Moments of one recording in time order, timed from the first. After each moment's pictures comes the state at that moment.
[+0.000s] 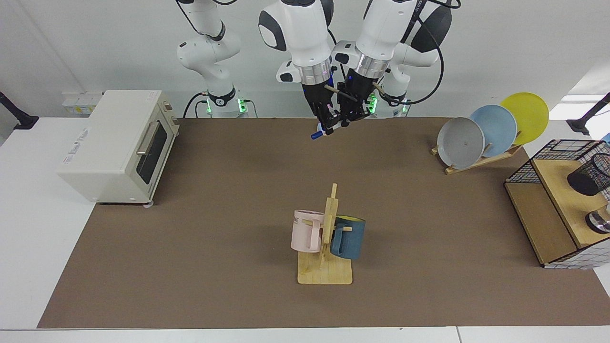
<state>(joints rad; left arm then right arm) -0.36 -0.10 -0.18 -1.81 -0.19 1.86 0.71 0.56 0.14 0.09 -1.58 0.11 1.94 1.70</state>
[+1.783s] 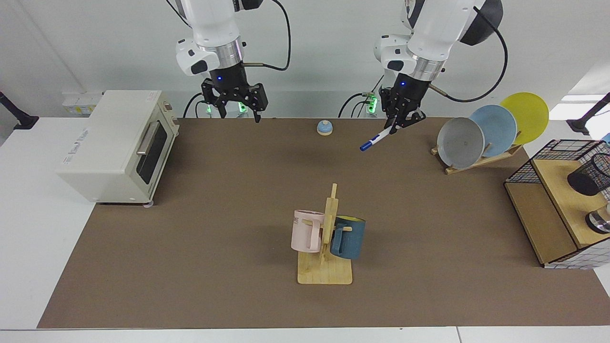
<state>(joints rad) -0.19 -0.11 -0.14 -1.77 -0.11 1.77 0.71 0.26 -0.01 0.05 -1.57 0.03 1.61 0.50</state>
